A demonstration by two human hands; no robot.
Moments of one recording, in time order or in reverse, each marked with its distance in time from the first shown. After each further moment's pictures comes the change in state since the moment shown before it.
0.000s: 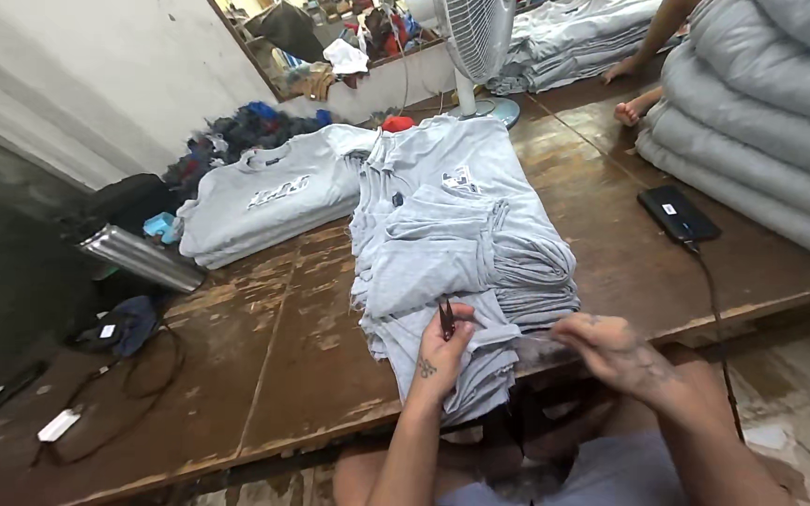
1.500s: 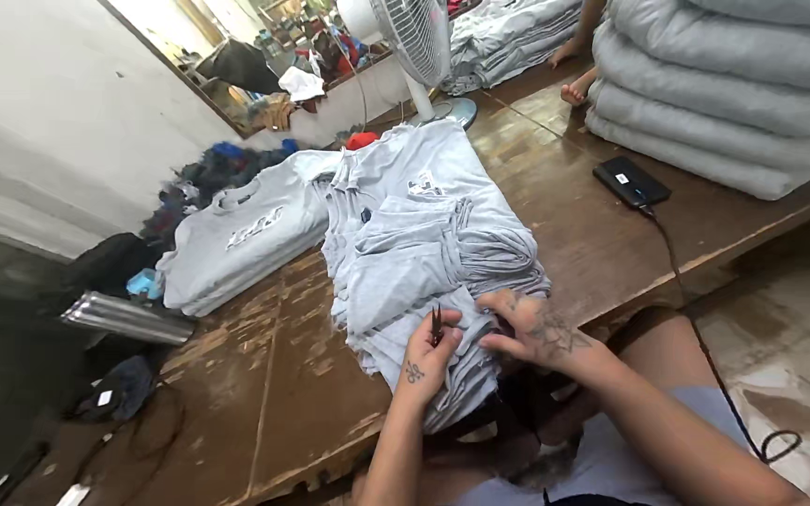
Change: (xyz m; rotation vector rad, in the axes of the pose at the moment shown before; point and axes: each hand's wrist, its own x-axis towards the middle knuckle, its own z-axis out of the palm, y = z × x) left_hand -0.002 0.008 -0.006 0.265 -0.222 -0.044; right_hand 0.017 -0.014 0.040 0.066 -0.026 0.060
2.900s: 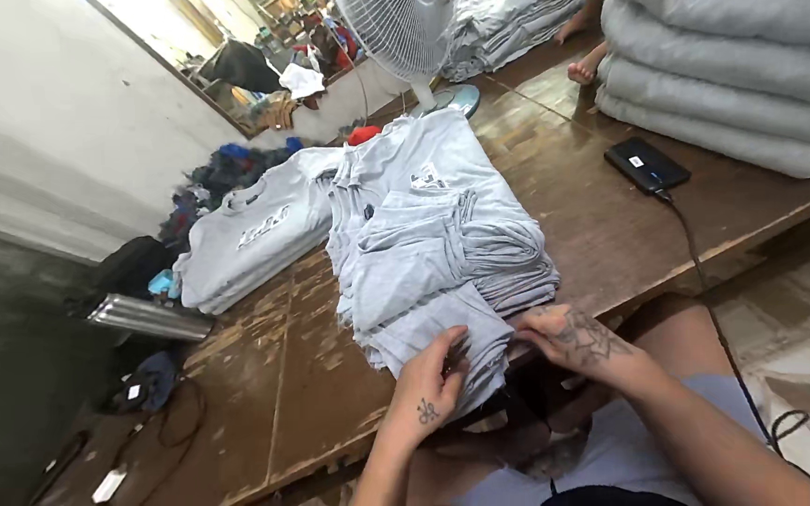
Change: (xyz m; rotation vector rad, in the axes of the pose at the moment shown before) left_hand -0.028 0.015 -0.019 0.632 -0.189 0.135; right_hand -0.024 0.003 -0.014 0.016 -0.098 0.081
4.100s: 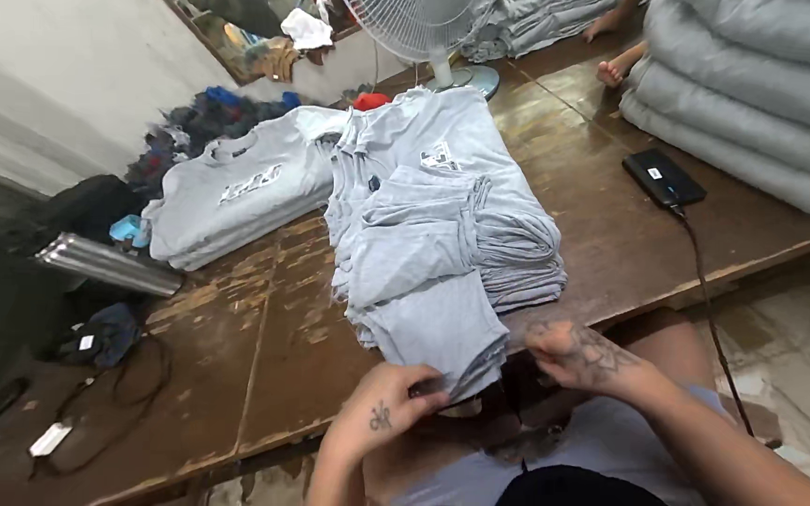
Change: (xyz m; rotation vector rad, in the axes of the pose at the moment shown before) left_hand -0.039 -0.026 -0.031 -0.067 -0.178 -0.081; right_hand -0.006 0.003 -0.002 -0.015 -0.176 -0.145
